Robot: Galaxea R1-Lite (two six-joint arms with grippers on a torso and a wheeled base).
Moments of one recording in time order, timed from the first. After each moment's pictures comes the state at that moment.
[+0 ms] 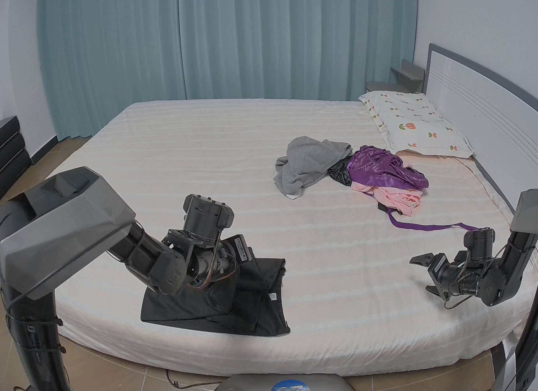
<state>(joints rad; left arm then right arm) -0.50 2.19 -1.02 -0.50 0.12 -0.69 -0.04 2.16 -0.40 -1.04 0.25 0.87</state>
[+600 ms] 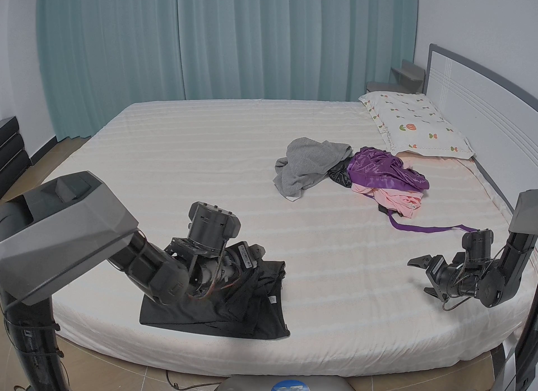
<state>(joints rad) -0.55 2.18 -0.97 -0.51 0.14 -0.76 -0.03 2.17 -0.39 -1.04 0.25 0.86</state>
